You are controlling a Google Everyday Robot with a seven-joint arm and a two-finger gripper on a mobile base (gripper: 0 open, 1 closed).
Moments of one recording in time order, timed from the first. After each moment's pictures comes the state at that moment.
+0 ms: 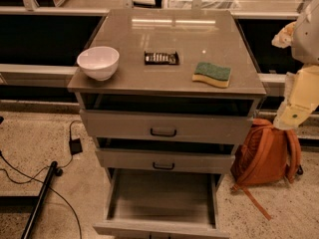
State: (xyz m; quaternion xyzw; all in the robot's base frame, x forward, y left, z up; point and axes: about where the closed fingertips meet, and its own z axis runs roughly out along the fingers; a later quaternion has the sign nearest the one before) arm 0.438 -0.216 0.977 -0.60 0.78 -0.04 0.16
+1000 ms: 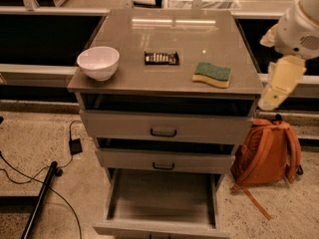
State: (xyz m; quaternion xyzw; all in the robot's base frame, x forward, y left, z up) arm 0.500 -0.231 0.947 -0.59 0.79 0.00 0.16
